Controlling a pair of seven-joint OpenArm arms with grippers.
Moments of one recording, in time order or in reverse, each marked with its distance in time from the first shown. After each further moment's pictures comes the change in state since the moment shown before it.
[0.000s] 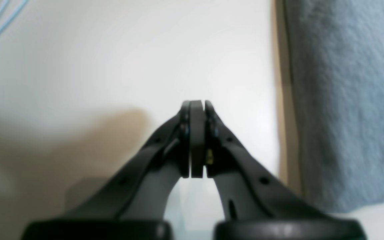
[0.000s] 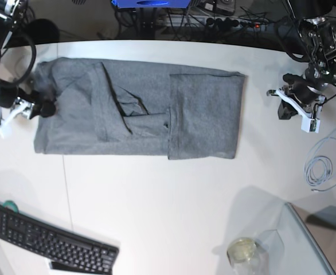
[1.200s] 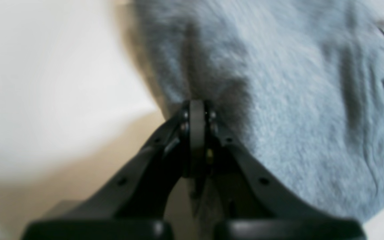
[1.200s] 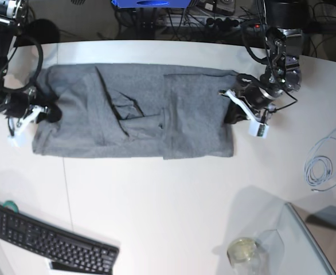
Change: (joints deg) left arm -4.7 3.8 18.8 -9.2 0.1 0.2 -9.0; right arm 0.9 -0.1 -9.2 4.1 -0.4 2.3 4.9
